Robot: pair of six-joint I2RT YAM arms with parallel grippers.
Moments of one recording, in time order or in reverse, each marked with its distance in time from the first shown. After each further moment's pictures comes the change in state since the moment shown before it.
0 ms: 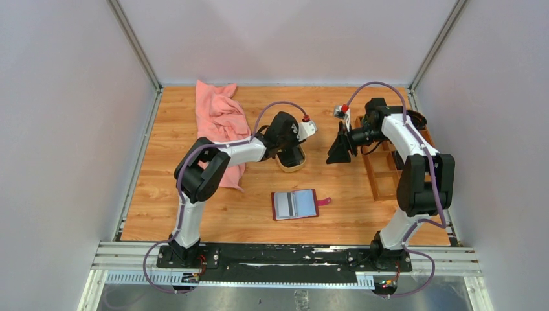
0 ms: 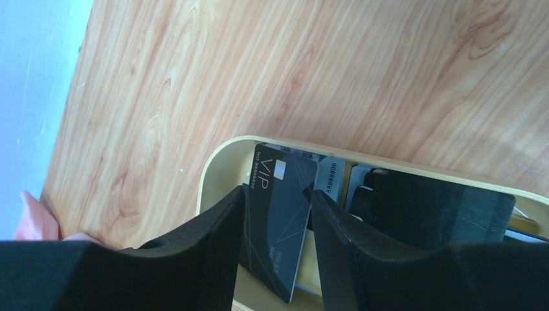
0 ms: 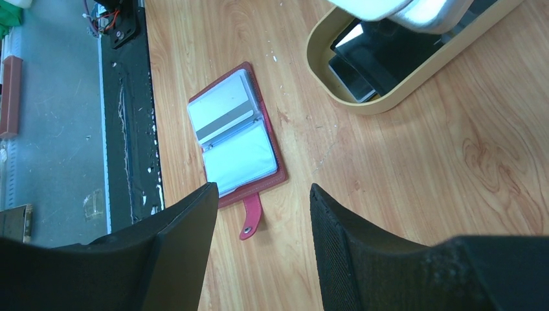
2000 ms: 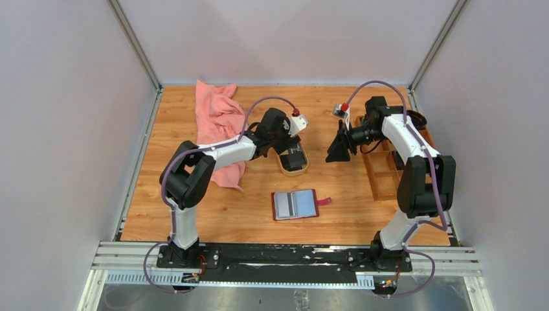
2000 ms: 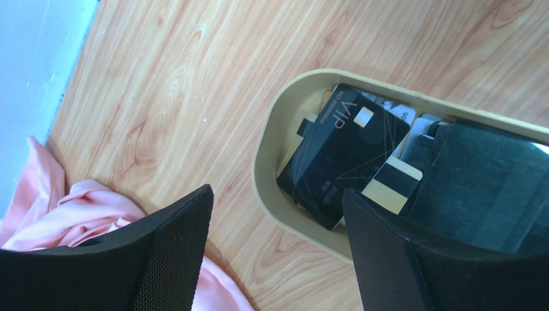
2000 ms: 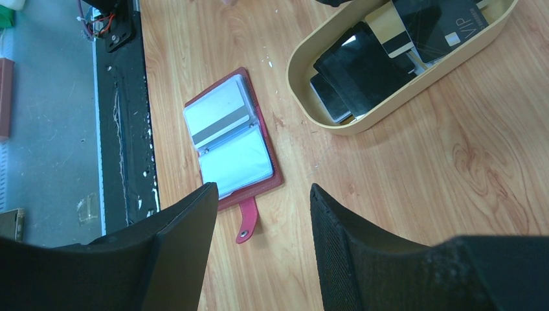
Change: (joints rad) left arm 0.034 -0.128 -0.060 -0.094 -0.024 -0.080; right arm 0.005 -0.015 0.000 0.036 0.003 0.031
